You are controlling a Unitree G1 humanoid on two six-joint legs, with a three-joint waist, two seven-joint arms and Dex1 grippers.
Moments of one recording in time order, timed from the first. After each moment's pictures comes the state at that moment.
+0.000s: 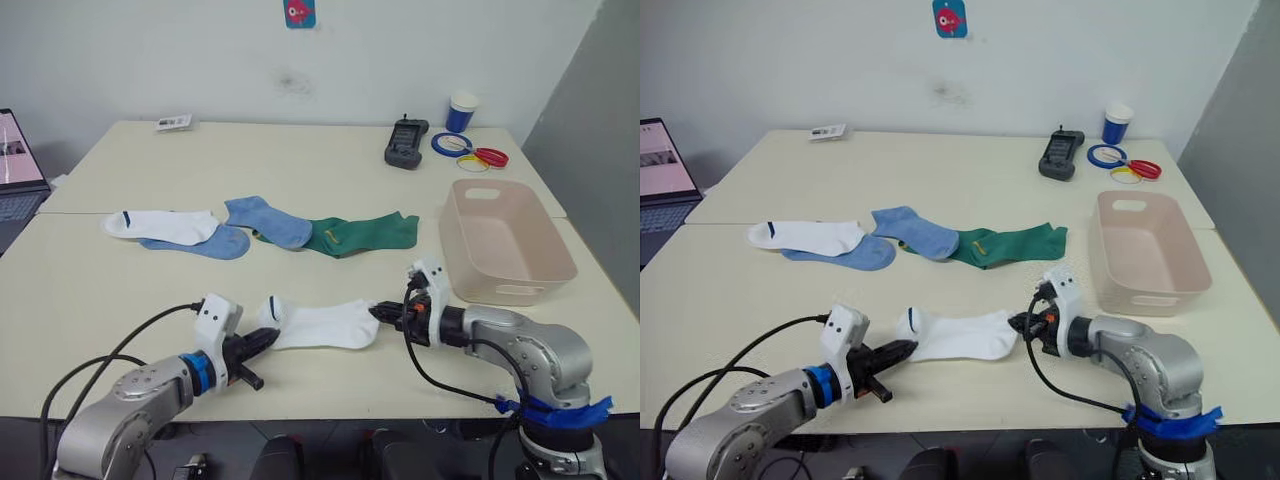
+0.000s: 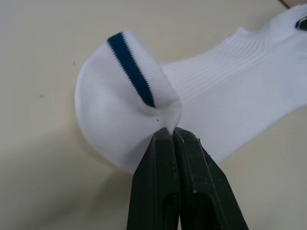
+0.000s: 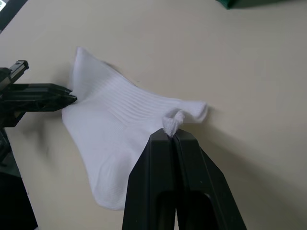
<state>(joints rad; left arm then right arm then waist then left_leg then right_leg) 0.15 0.58 0.12 -0.53 -0.62 0.84 -0.51 -0.30 -0.26 -0.06 -0.54 0.50 1.39 0.52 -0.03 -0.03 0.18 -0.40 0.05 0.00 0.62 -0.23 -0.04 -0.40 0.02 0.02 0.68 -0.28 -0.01</state>
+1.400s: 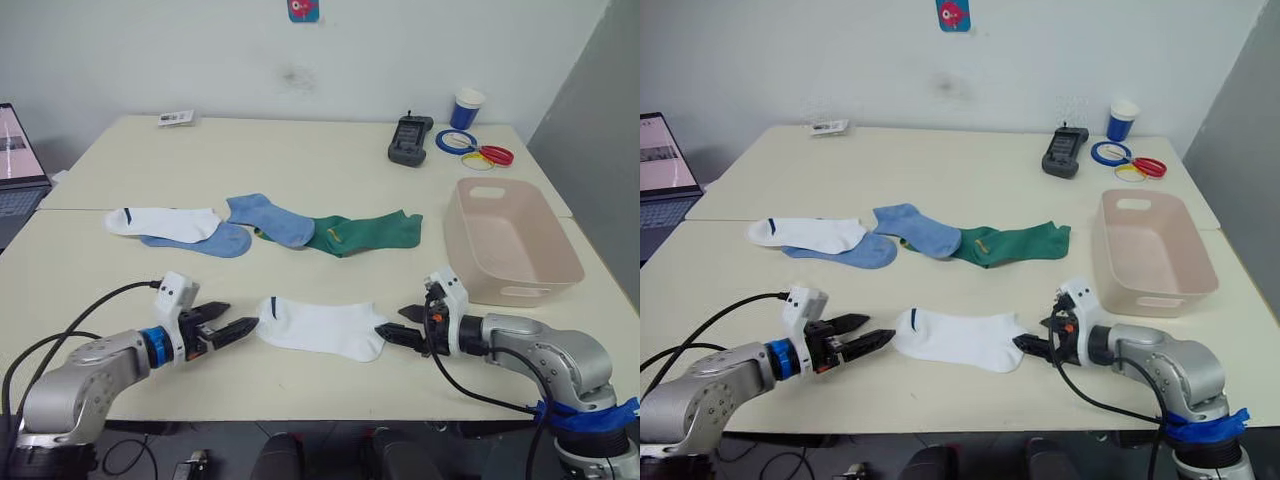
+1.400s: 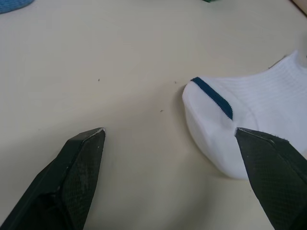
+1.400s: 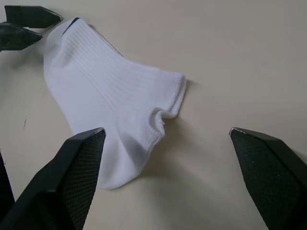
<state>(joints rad) -0.05 0.70 0.20 -0.18 -0.60 0.74 -0.77 -0.26 -0.46 0.00 -0.41 0.61 1.19 0.56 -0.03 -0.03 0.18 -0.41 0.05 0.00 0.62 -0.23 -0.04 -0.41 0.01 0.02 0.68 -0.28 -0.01</state>
